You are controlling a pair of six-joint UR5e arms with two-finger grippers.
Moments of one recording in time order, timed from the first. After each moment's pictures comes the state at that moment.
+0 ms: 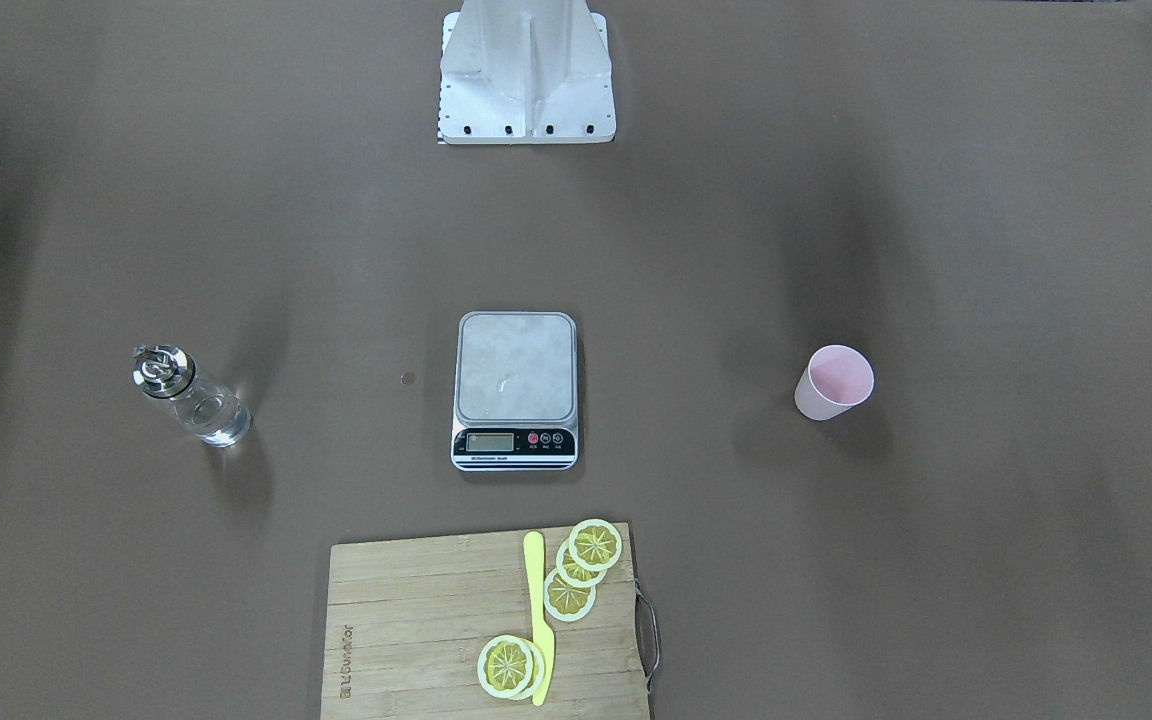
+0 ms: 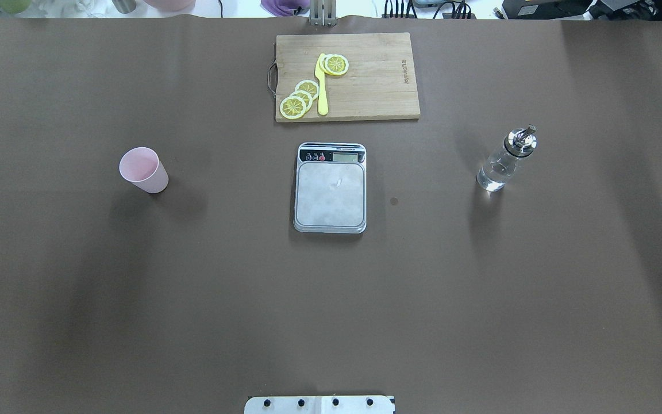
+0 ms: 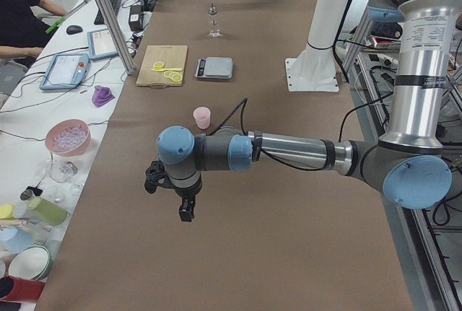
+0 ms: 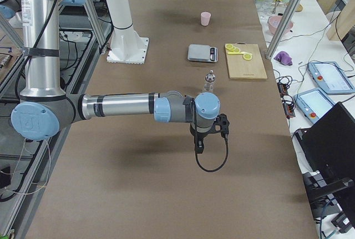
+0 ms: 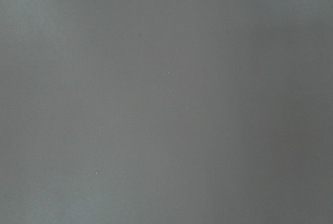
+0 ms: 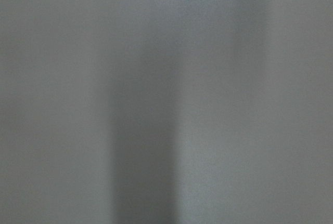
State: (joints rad) left arm -1.62 -1.62 -1.63 -1.43 -2.35 0.12; right arm 1.52 -1.61 1.70 -1.64 2.44 -0.03
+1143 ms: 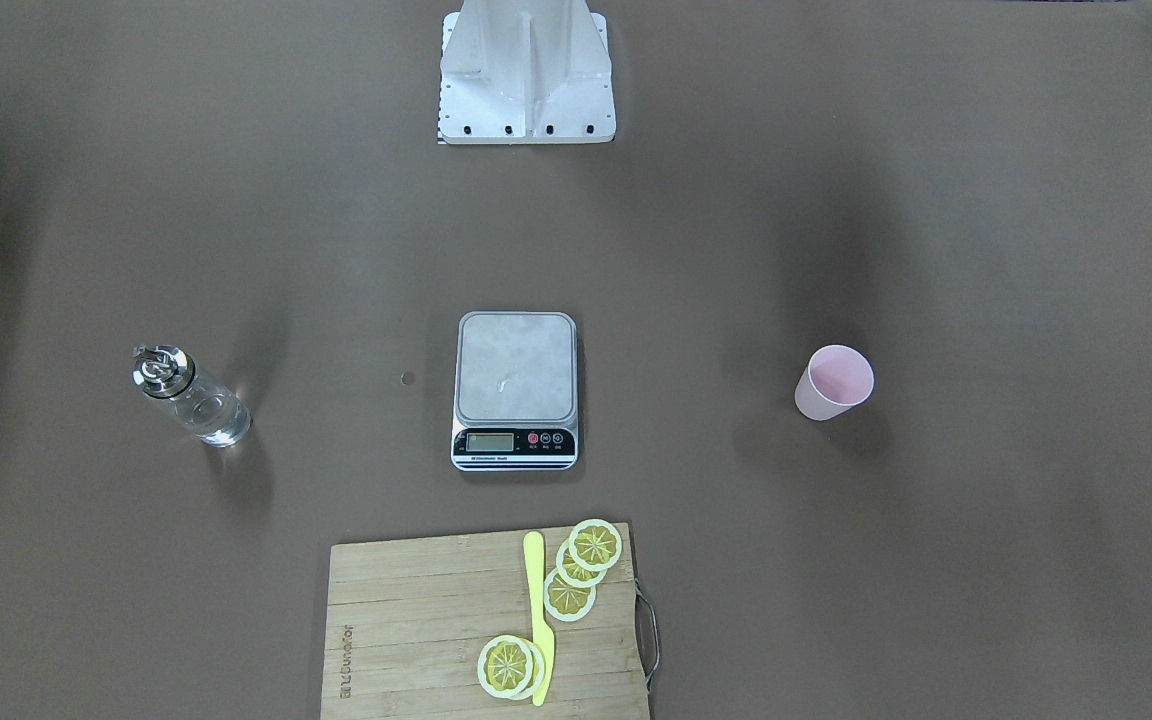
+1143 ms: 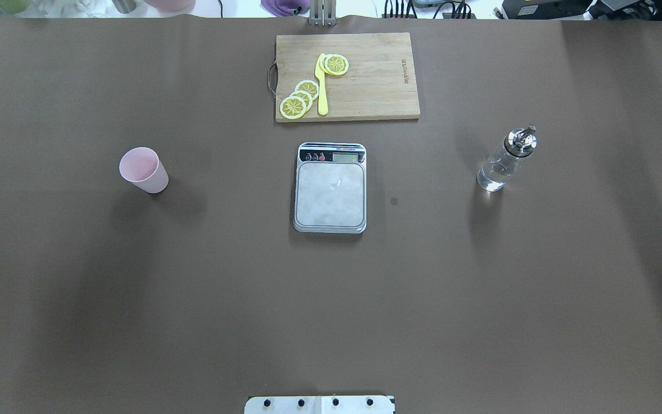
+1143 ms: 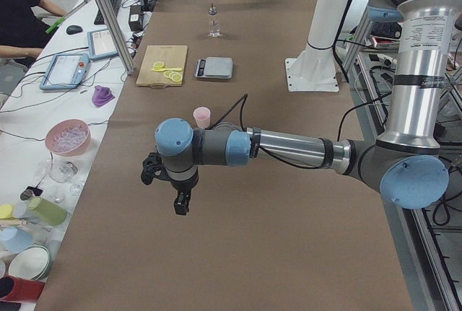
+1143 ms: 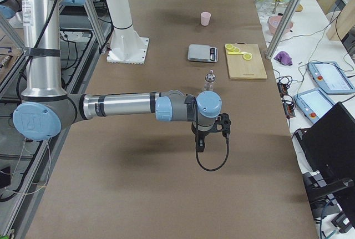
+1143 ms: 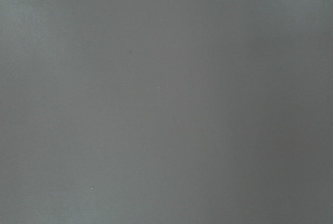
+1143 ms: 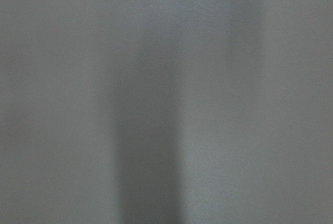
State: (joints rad) left arm -1.62 -1.63 -1.65 -1.46 -2.36 0.12; right arm 1.52 -1.60 1.70 -1.64 2.45 0.01
